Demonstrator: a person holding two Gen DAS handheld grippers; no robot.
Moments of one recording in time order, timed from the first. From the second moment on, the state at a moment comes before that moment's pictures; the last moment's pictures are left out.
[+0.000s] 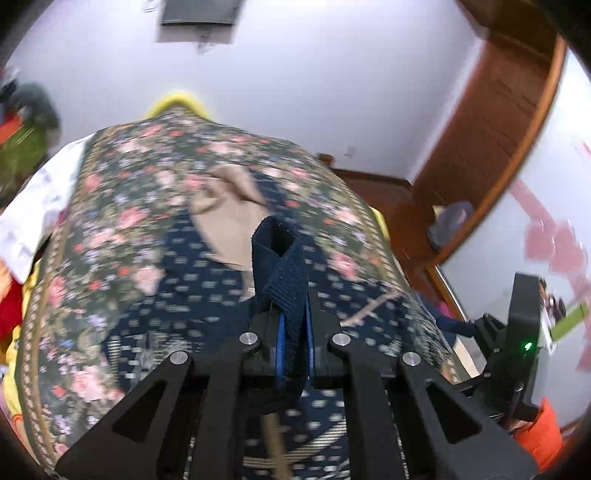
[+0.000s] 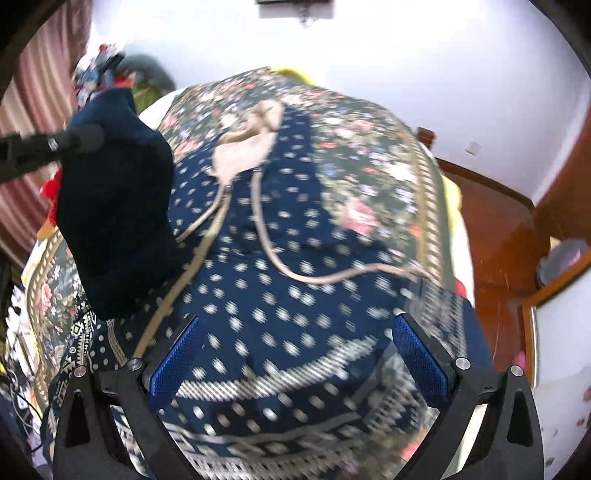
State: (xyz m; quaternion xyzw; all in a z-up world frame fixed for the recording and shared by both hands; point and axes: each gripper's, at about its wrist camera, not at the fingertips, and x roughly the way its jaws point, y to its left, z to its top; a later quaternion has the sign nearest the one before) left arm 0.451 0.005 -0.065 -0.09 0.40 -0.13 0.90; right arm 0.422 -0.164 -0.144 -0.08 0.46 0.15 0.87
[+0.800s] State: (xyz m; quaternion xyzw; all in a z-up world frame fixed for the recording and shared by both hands) left arm 0.440 -0.091 -0.112 -0.01 0.48 -0.17 0.86; right arm 0.391 -0.232 -0.174 -0.04 0.49 0.12 0.86
